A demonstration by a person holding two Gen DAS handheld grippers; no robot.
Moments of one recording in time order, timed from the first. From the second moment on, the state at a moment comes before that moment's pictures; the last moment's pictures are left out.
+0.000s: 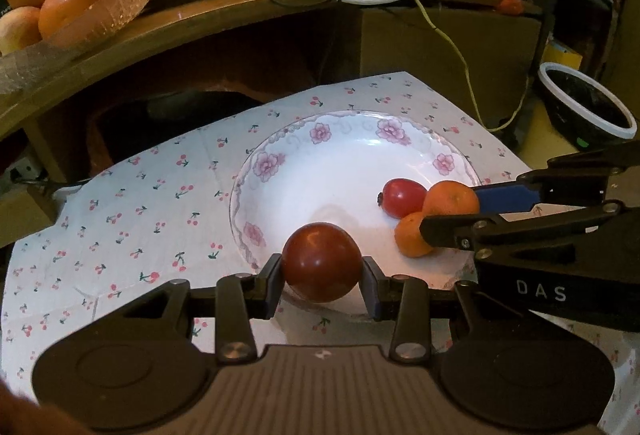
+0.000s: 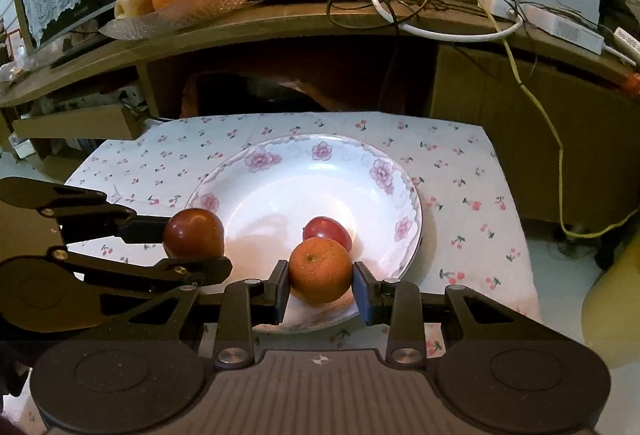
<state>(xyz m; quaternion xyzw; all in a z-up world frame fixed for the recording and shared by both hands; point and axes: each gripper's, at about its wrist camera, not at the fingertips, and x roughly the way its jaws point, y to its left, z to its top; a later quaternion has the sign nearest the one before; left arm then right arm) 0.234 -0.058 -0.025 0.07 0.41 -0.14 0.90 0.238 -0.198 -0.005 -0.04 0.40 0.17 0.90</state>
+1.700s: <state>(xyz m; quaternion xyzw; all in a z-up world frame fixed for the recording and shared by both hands) 0.216 -0.033 -0.001 0.06 0.38 -0.14 0.91 0.238 -0.219 0.018 0.02 0.36 0.16 0.92</state>
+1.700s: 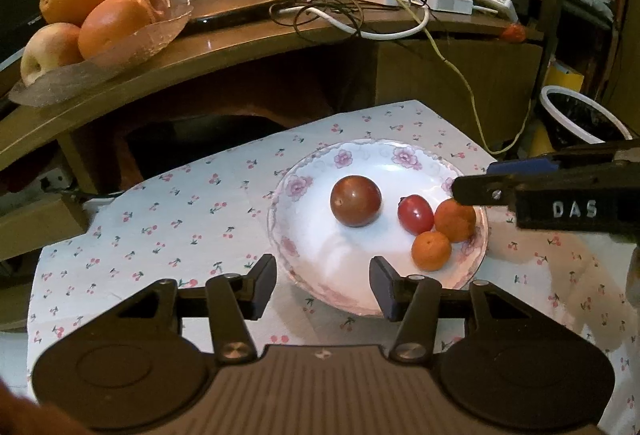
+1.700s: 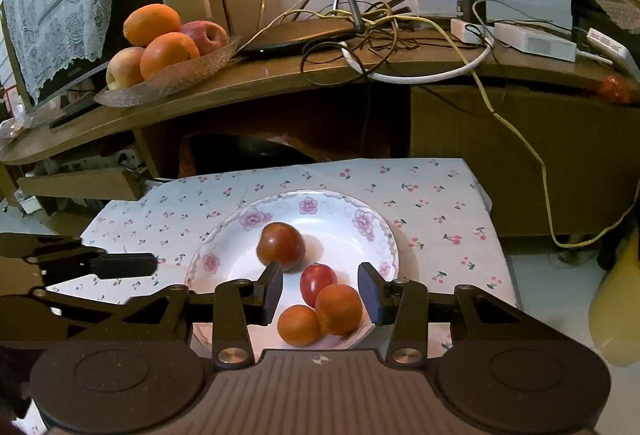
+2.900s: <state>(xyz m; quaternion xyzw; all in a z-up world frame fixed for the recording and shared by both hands) 0.164 0.035 -0.018 0.08 0.42 -0.13 0.89 0.158 -0.148 -0.019 -0.04 0.44 0.28 0.85</state>
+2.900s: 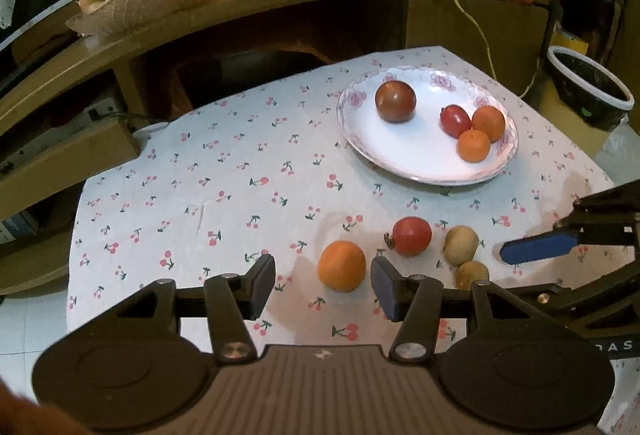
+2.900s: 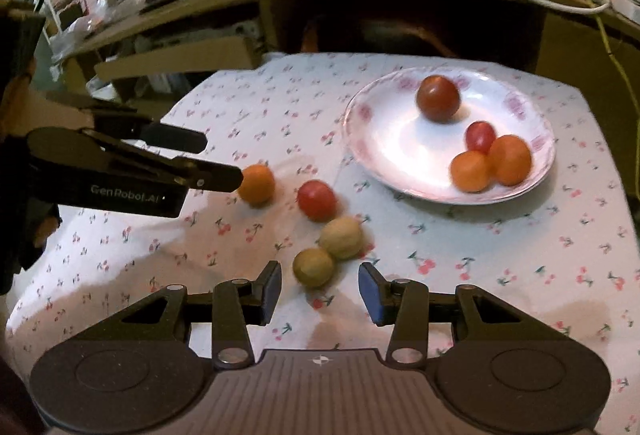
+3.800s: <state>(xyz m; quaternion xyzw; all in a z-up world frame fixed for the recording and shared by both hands) 0.186 0.017 -0.051 0.09 0.44 -0.15 0.88 0.163 -0.152 -0.026 -0.04 0.46 0.28 0.84</state>
